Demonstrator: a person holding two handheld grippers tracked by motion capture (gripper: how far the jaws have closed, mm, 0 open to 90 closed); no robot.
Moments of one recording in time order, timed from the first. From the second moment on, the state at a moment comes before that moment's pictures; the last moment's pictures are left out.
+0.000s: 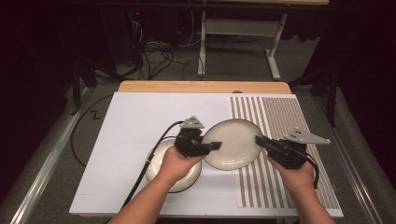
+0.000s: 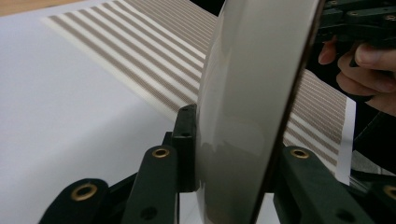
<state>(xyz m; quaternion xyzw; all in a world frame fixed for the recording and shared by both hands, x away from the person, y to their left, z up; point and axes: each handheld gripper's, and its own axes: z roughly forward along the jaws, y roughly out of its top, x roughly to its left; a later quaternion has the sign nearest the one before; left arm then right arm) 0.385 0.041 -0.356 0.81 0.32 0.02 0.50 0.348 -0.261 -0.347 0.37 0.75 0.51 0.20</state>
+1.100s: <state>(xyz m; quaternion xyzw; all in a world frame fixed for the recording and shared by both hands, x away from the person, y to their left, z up) 0.439 -0.078 -0.384 0.83 0.34 0.04 0.45 0.356 -0.372 -0.384 0.49 0.70 0.46 0.23</state>
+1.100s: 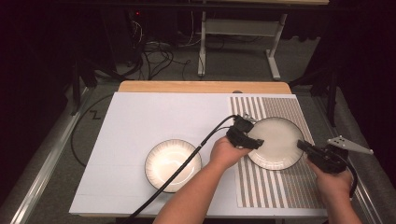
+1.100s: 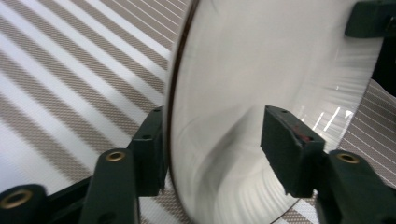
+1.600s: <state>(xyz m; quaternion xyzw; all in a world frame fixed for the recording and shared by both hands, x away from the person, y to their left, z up) 0.380 0.059 -0.361 0.78 0.33 0.11 0.52 0.389 -0.372 -0.399 0.57 0.68 0.43 0.20</state>
